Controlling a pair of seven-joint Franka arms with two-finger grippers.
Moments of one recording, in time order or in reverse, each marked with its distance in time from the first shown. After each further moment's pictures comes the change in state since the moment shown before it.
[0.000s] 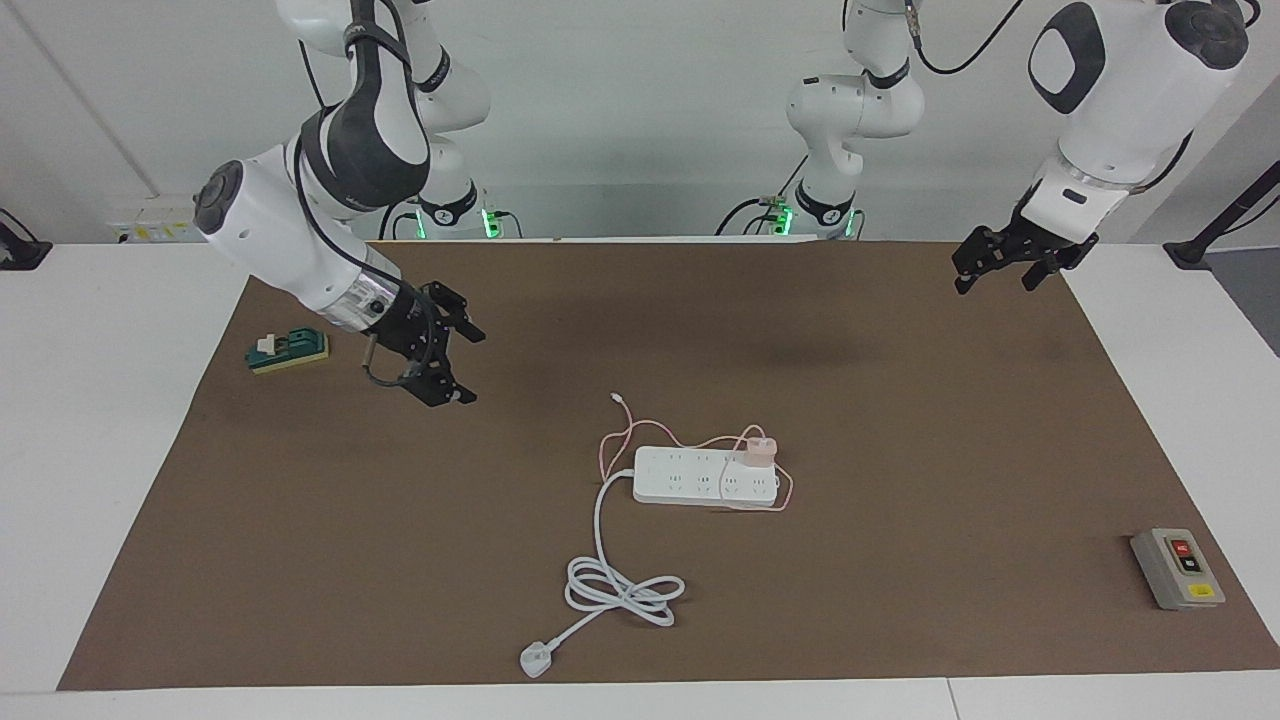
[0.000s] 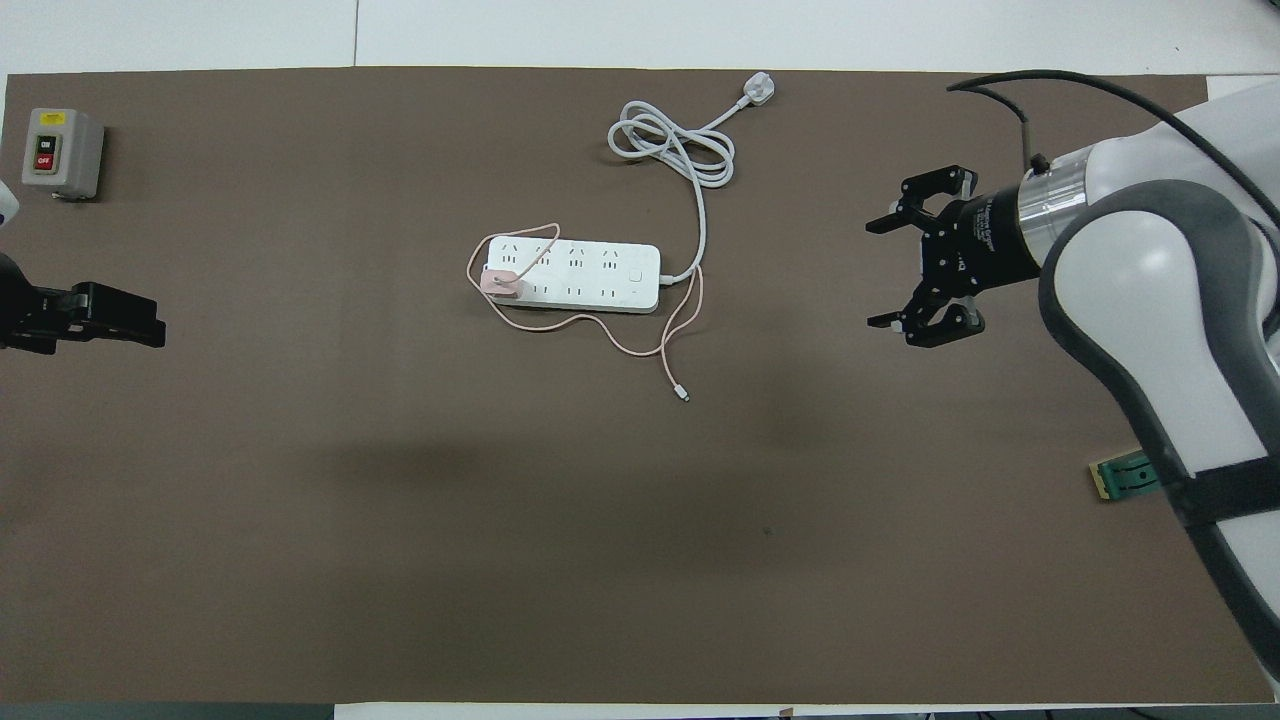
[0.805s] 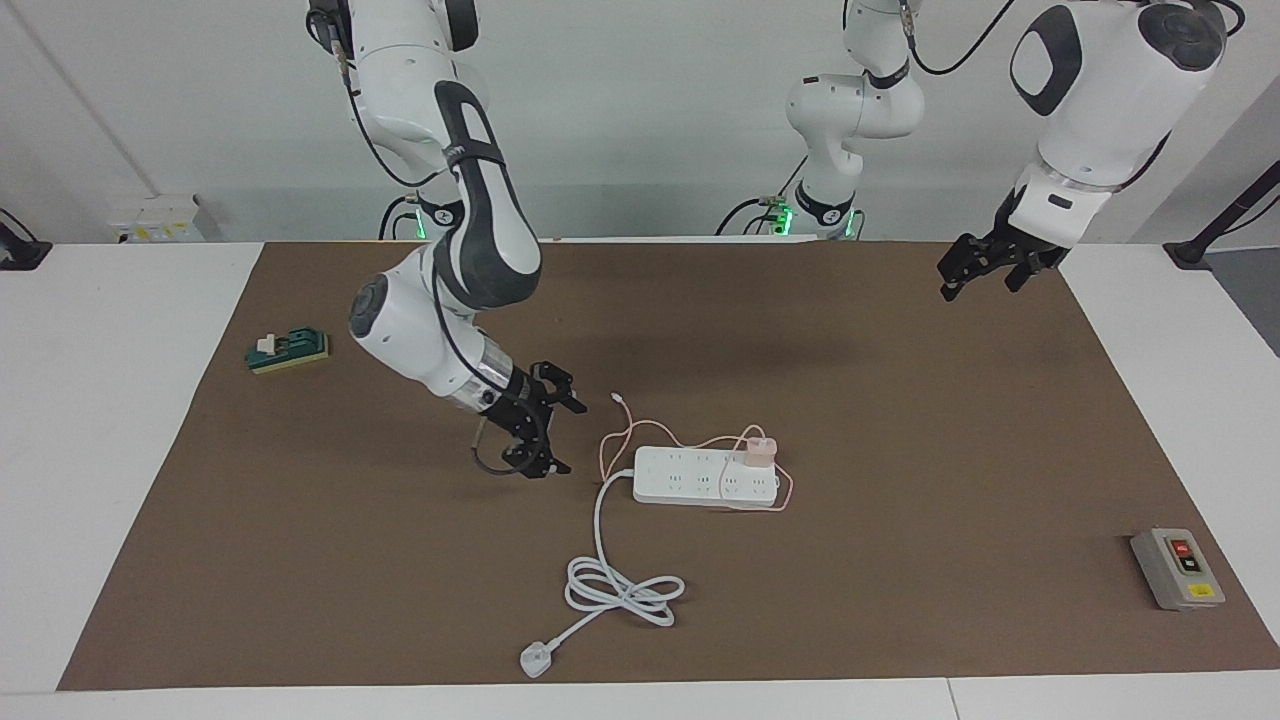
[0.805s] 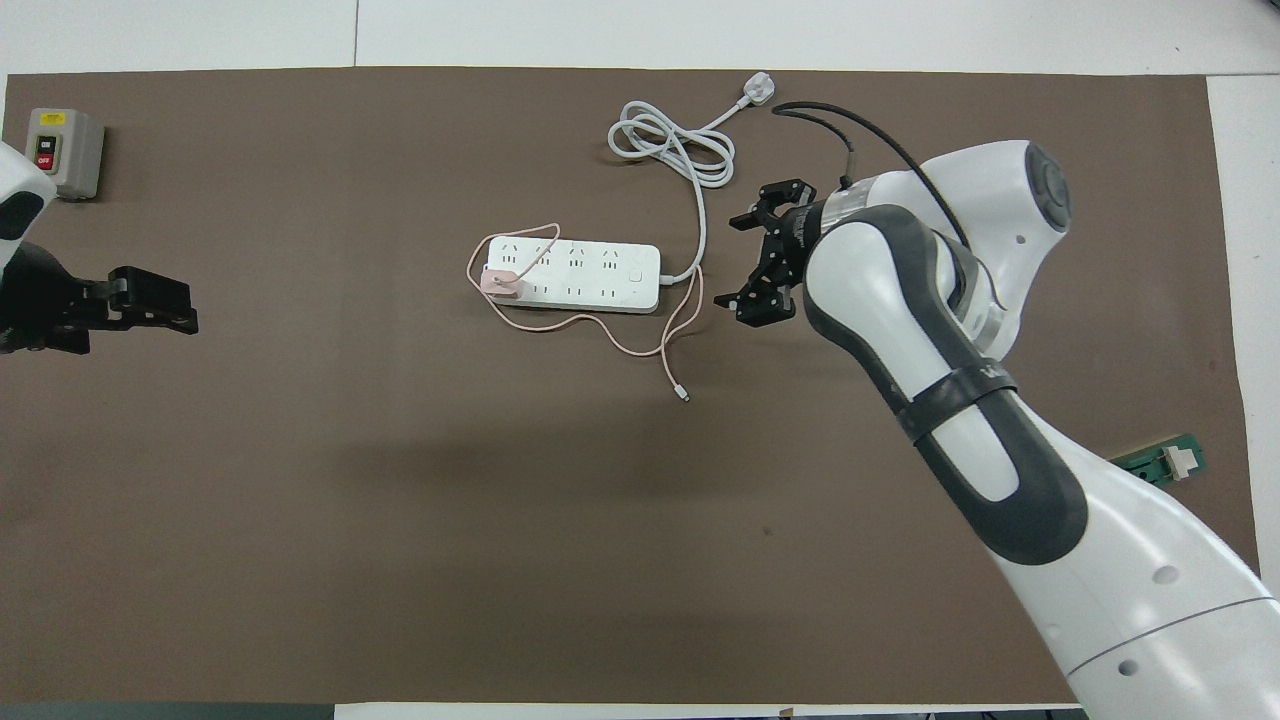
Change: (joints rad) left arm -0.046 -0.001 -0.009 -0.016 -0.002 0.039 -0.190; right arm 0.185 0.262 0.003 0.048 0.231 0.314 0.062
